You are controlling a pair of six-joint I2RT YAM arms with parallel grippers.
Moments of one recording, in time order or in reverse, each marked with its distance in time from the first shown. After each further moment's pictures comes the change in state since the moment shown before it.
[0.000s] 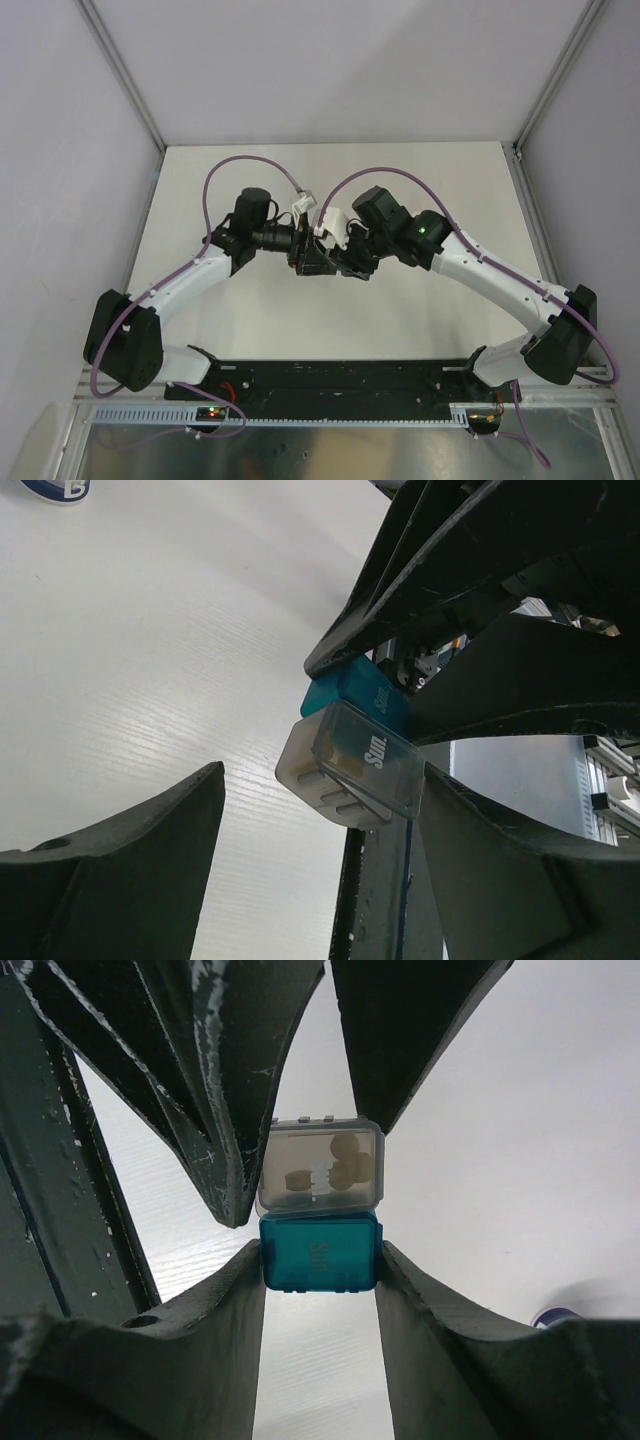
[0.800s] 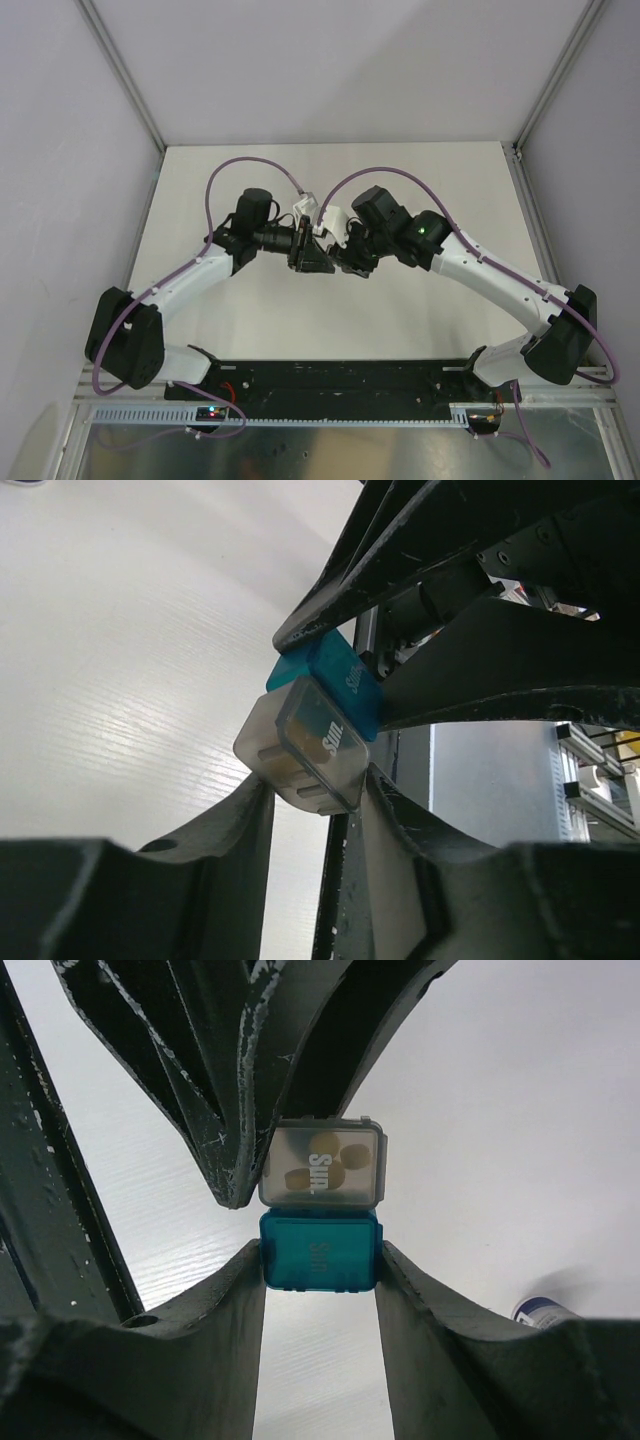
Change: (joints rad) left arm -0.002 0.013 0.000 -0.005 0.044 -0.011; right arm 0.005 0.000 0.000 0.016 0.046 0.000
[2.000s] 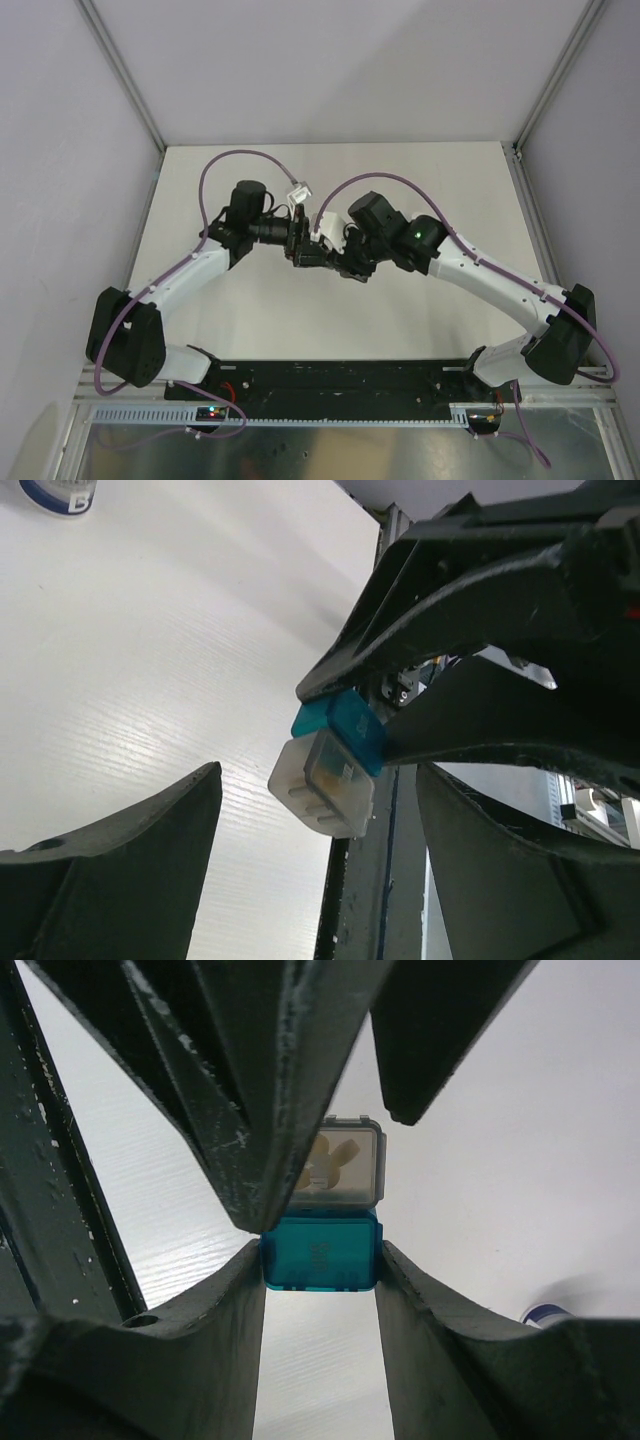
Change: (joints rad) left arm 0.042 0.008 0.040 -0.007 0.004 -0.042; right arm 0.023 -0.001 -0.028 0.016 0.012 -0.002
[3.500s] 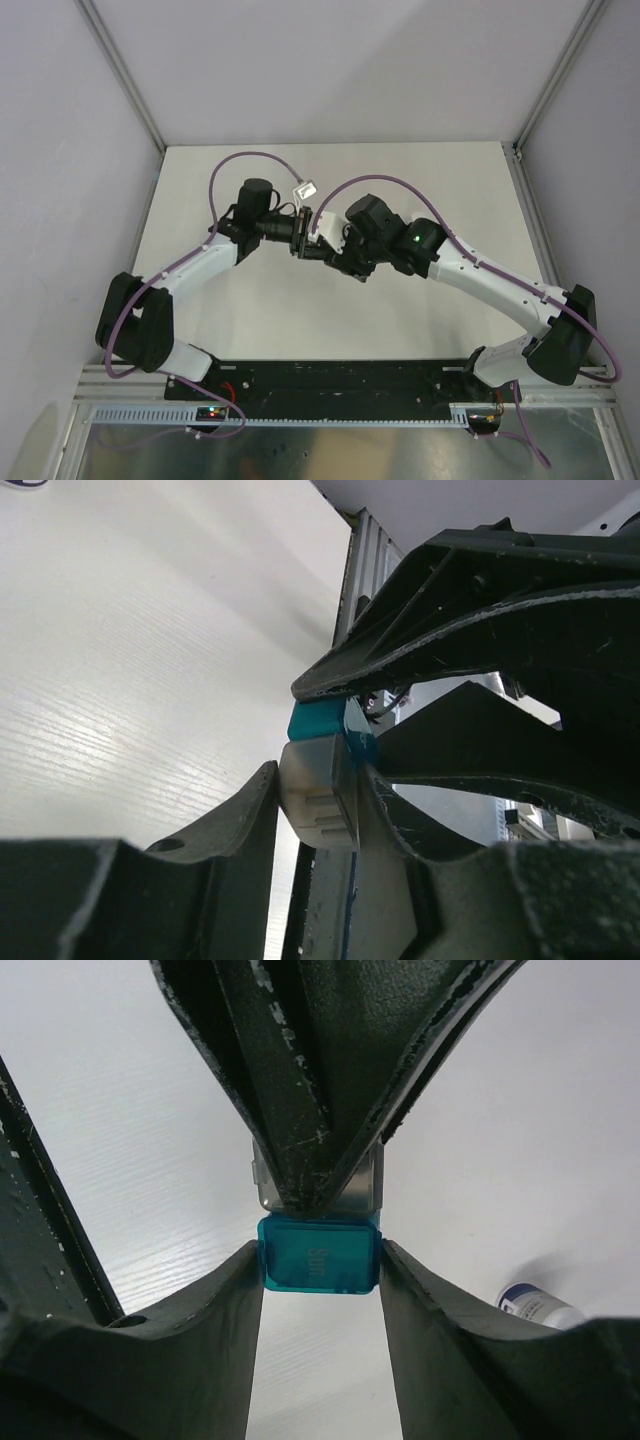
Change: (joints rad) left arm -0.008 0.084 0.022 0.074 0.051 -0.138; right arm 0.024 -0.006 -0.004 0.020 0.106 0.014
